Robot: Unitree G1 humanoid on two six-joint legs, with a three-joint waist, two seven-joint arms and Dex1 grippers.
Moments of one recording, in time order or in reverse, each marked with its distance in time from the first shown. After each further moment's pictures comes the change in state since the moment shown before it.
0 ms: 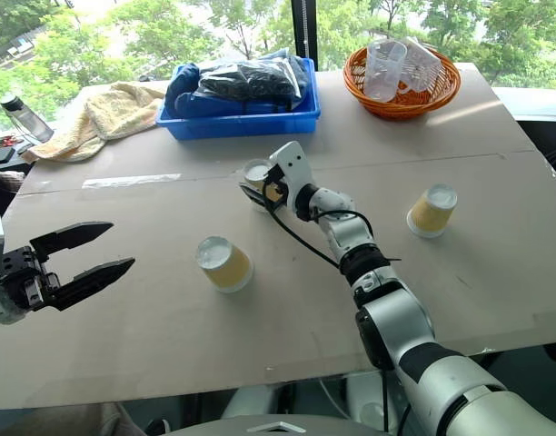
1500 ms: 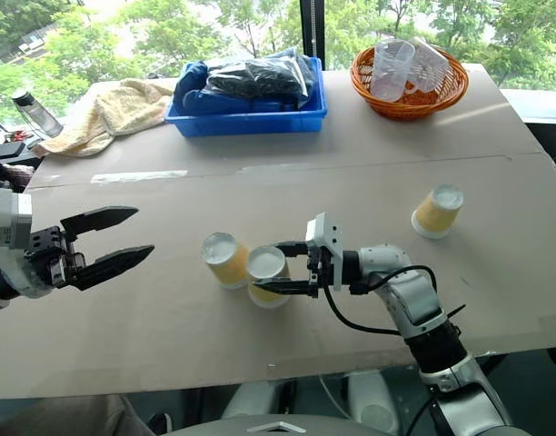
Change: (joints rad) left arm -0.209 0.027 -0.159 0.115 0.045 -0.013 -0.070; right arm 0.583 -0.366 0.213 -0.993 0.260 0.399 0.485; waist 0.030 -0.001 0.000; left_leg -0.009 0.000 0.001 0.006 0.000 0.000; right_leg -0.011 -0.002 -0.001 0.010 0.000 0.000
